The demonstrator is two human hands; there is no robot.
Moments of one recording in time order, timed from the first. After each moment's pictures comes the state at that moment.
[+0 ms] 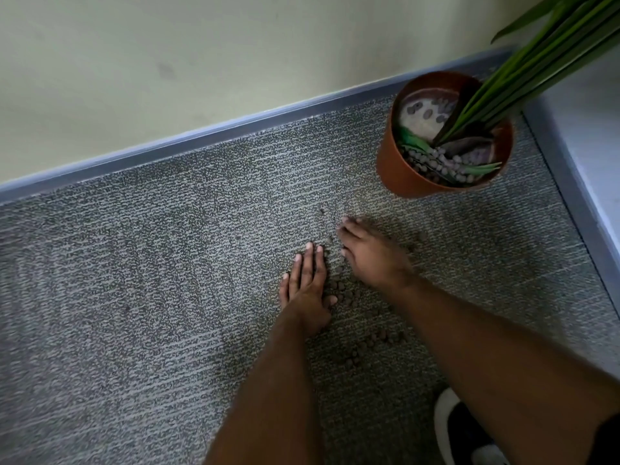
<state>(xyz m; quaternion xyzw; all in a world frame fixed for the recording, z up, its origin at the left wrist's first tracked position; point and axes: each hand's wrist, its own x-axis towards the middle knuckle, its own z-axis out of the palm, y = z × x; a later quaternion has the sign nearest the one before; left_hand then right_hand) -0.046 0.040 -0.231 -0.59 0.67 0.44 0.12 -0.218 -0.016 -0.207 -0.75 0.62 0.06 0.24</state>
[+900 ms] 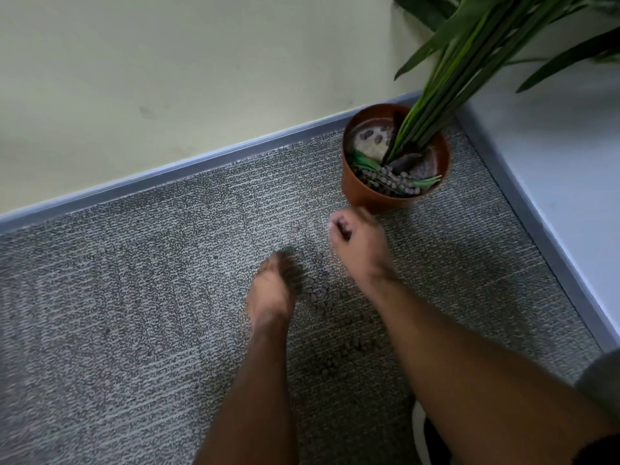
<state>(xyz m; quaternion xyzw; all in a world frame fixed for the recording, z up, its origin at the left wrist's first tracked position) -0.062 0.015 -0.178 -0.74 0.57 0.33 -0.07 -0.230 -0.018 -0.143 -0.61 0.71 -0.29 0.20</state>
